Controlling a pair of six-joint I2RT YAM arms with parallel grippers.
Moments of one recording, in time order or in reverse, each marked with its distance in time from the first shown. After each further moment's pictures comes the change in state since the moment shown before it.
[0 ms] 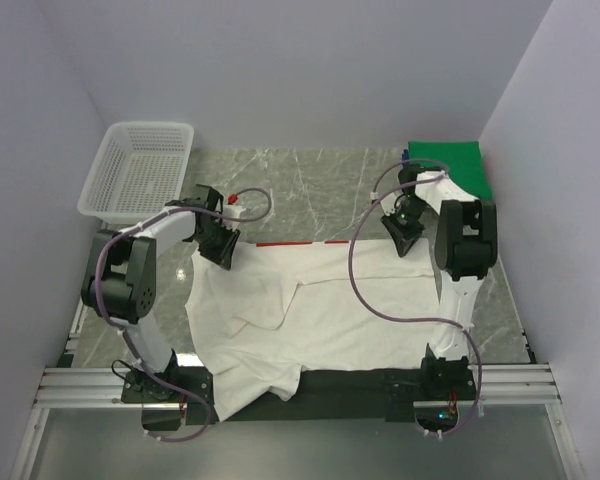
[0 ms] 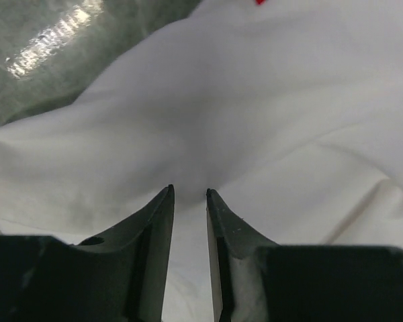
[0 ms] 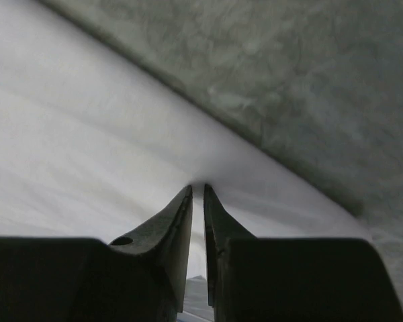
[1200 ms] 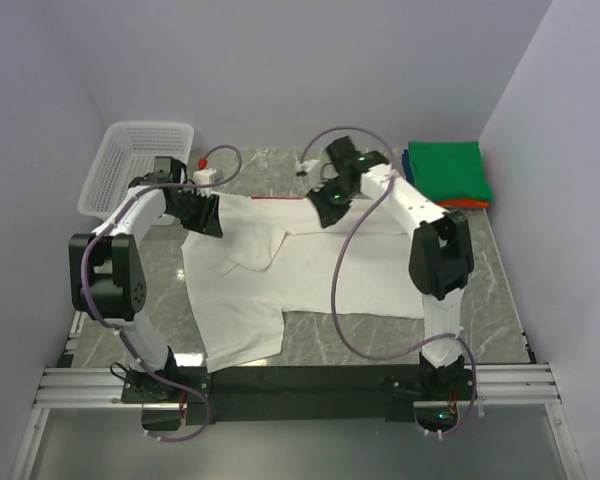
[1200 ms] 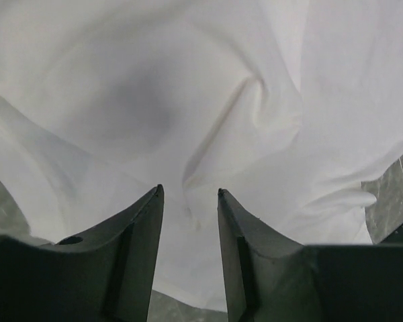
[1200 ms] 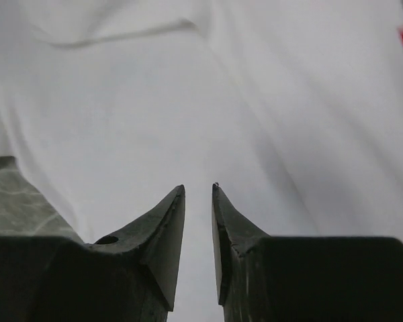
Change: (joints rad) left arm 0.204 0.042 0.258 -0.099 0.257 0.036; right arm 0.369 -0.062 0.237 0.123 -0.169 0.162
